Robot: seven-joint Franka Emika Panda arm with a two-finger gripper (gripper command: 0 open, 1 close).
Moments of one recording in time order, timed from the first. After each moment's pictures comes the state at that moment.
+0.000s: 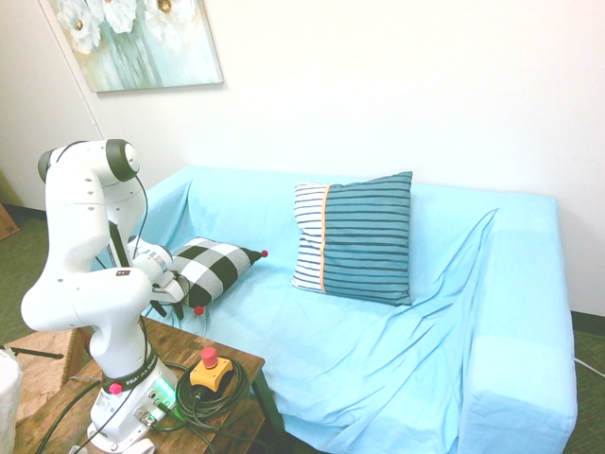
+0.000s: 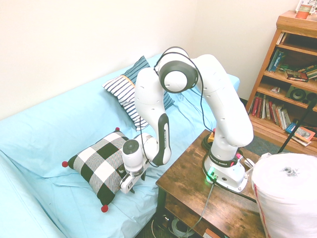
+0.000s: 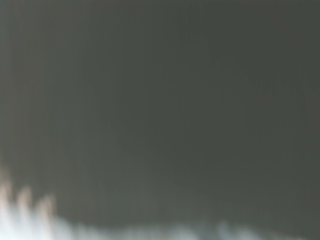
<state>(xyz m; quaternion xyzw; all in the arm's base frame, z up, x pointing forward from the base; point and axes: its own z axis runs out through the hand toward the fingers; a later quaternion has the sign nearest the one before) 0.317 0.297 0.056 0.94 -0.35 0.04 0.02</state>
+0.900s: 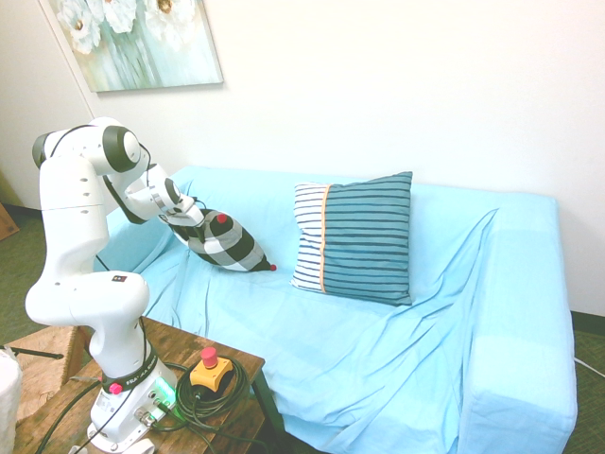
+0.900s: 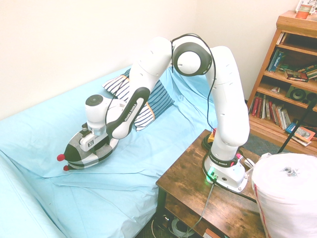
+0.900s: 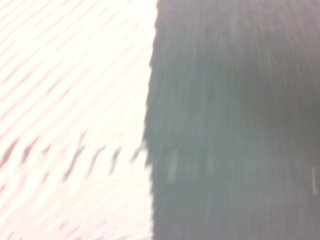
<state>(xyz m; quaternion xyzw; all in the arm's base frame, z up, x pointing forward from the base) 0.532 0.309 0.240 0.92 -0.36 0.11 -0.03</state>
